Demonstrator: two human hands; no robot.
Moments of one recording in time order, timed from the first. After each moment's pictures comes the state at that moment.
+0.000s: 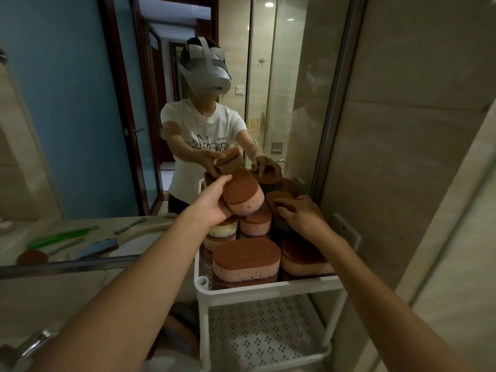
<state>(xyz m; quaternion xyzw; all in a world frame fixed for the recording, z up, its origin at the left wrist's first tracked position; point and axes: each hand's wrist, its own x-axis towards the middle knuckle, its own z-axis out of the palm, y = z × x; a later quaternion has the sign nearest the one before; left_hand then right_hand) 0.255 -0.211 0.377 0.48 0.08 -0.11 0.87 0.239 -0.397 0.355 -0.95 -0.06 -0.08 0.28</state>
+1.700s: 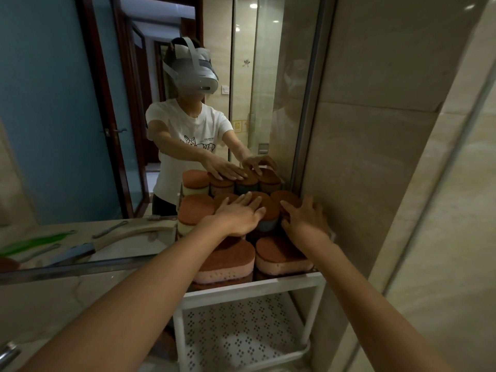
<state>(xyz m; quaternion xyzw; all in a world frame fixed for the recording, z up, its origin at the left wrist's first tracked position) 0.246 -0.283 0.366 0.98 -0.17 -0.06 0.06 0.214 -0.428 0.355 -0.99 0.02 -0.11 0.10</state>
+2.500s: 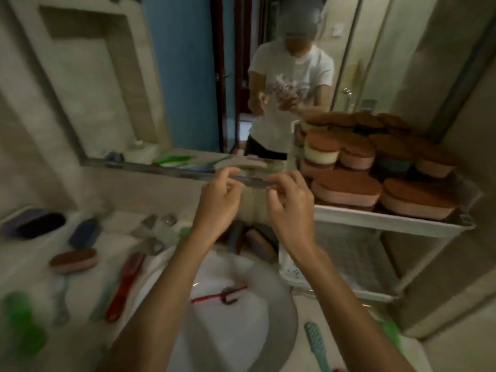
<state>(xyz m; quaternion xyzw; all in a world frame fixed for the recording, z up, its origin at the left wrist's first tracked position) 0.052 -0.097 0.297 0.82 0.15 0.23 0.50 0.074 -0.220 0.298 -0.81 -0.26 -0.22 0.48</state>
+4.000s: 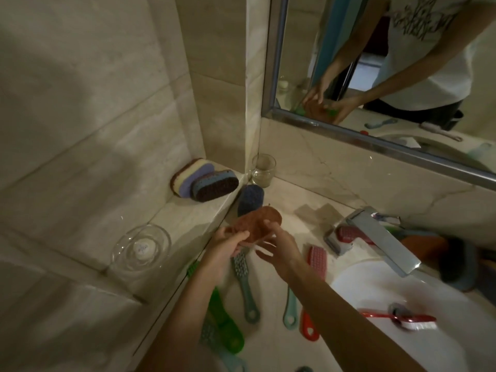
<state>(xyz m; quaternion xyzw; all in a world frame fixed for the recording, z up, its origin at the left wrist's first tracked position) -0.077 0.351 0.073 0.53 0.48 0.05 0.70 0.003 0.249 0.079 -0.60 0.10 0.47 0.64</state>
